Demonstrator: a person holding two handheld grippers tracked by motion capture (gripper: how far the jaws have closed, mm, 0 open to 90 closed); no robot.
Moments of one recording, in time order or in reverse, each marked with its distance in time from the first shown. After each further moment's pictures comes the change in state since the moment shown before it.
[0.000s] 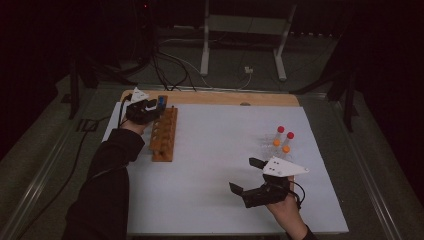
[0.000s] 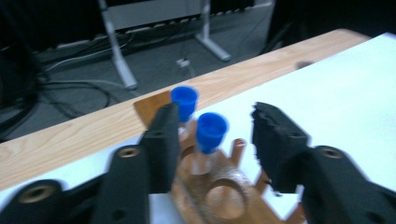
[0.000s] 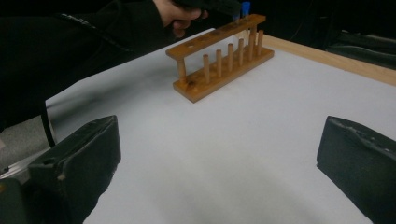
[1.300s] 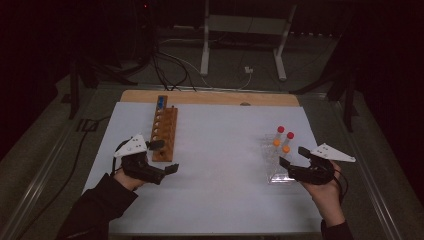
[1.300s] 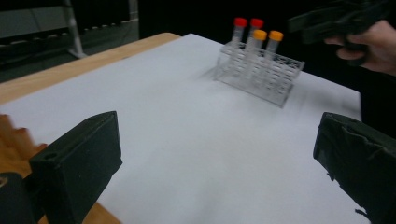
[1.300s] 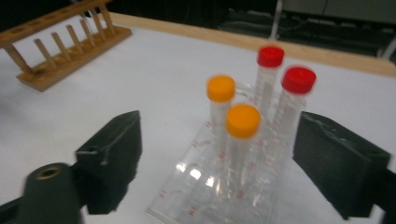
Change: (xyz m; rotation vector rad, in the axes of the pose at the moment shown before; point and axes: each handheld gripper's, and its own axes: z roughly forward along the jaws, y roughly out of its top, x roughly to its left) left arm -0.113 -0.047 -0.118 -0.058 -0.473 0.079; right arm -0.112 -0.034 -0.060 0.049 -0.369 0.137
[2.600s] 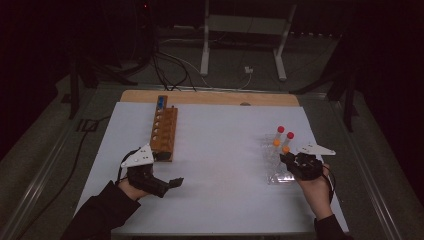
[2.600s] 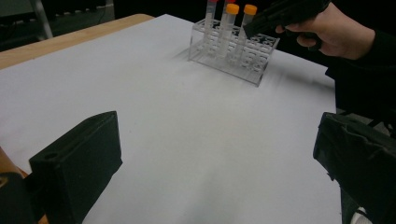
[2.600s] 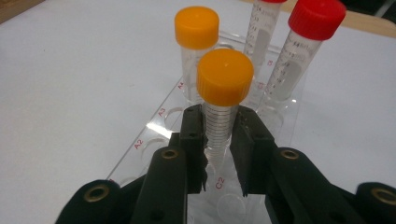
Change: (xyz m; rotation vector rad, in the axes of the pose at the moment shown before) left arm -0.016 -0.013 0.008 0.050 -0.068 0.013; right arm -0.006 -0.011 0.036 0.156 -0.083 -0.052
